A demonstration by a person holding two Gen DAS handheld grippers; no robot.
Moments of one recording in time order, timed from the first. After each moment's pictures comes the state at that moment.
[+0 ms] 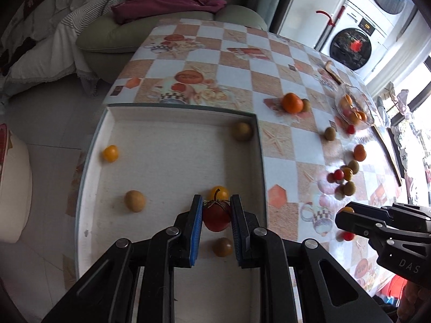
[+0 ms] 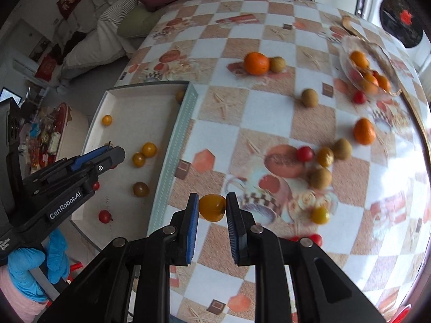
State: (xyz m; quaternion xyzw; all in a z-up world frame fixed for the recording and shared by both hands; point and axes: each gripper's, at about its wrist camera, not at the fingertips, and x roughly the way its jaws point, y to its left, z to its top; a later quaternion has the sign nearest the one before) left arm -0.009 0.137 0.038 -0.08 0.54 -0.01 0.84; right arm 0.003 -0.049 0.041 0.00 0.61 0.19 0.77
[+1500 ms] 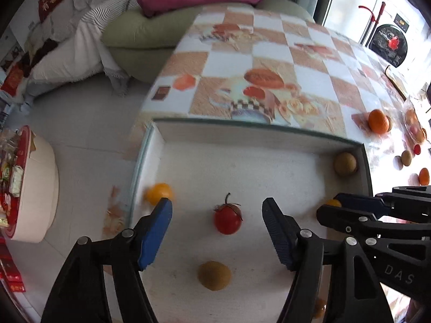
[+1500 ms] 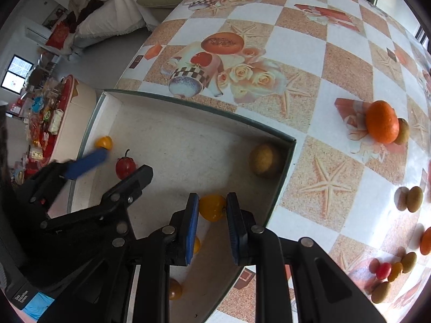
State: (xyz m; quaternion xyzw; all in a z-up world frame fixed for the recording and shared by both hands) left arm 0.053 0.199 -0.013 -0.03 0.55 0.06 0.83; right arm 0.099 0.079 -0.031 -0.04 0.65 0.25 0.72
